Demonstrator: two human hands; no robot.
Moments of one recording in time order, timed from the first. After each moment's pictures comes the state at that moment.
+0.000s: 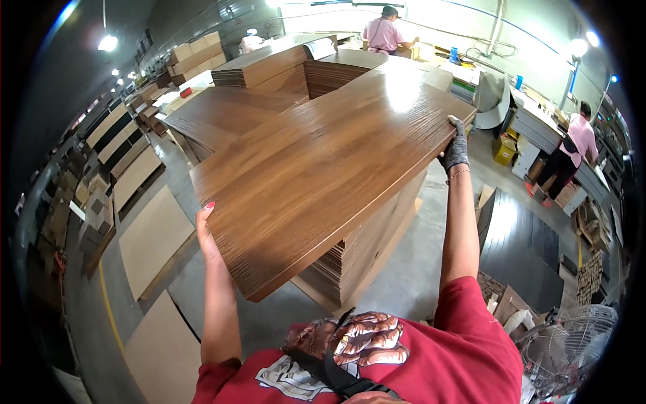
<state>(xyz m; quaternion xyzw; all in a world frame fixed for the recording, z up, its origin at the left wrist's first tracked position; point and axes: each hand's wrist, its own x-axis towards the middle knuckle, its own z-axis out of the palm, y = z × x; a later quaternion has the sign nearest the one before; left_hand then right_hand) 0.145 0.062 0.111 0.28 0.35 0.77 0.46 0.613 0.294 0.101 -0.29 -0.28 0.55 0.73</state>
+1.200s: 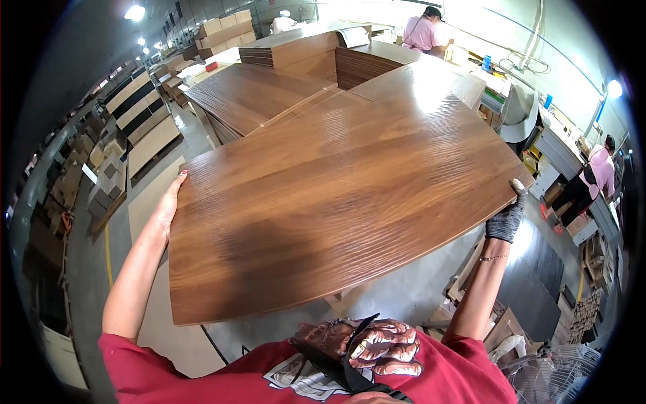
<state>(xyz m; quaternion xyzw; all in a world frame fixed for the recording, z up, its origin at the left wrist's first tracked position) 0.023 0.071 0.147 0.27 0.58 0.56 0.53 0.646 0.182 0.080 -0.26 -0.19 0.48 0.82</state>
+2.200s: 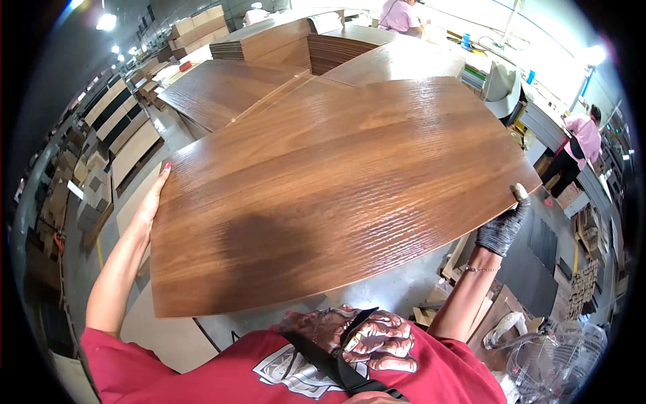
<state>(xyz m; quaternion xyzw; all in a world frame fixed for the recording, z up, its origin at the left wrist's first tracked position) 0.035 0.100 0.151 0.34 0.56 0.50 0.57 0.628 0.111 0.088 -0.22 -0.16 0.41 0.87</state>
